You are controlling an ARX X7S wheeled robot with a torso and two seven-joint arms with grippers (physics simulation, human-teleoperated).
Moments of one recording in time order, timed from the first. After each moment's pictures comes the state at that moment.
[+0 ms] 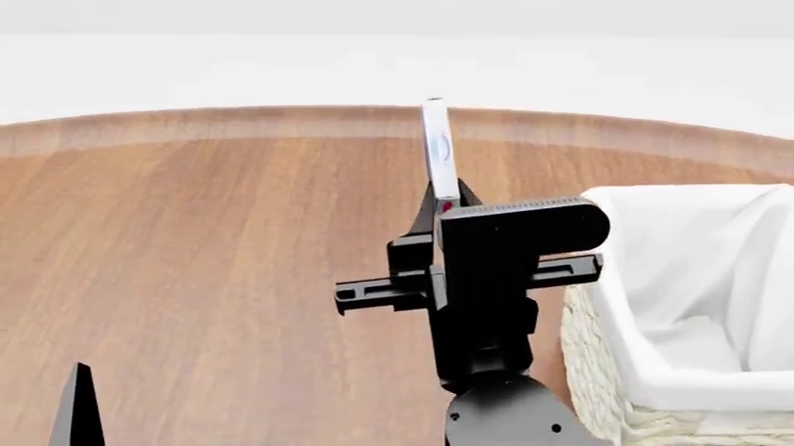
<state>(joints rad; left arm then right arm) 0.19 -0.42 0.28 0.79 -0.26 0.01 -0.41 0.72 0.36 -0.65 -0.01 0.58 0.26 0.48</state>
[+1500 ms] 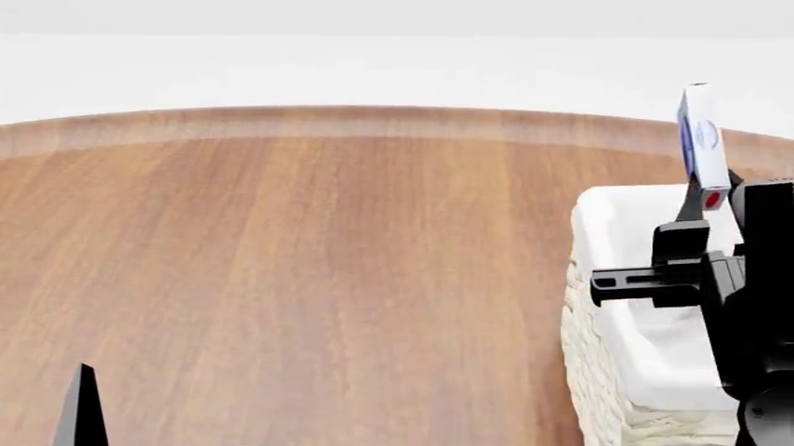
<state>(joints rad) 0.18 -0.43 0.30 0.78 -0.25 0.01 -0.44 0.66 0.84 -0.39 -0.20 0.82 0.45 0.42</state>
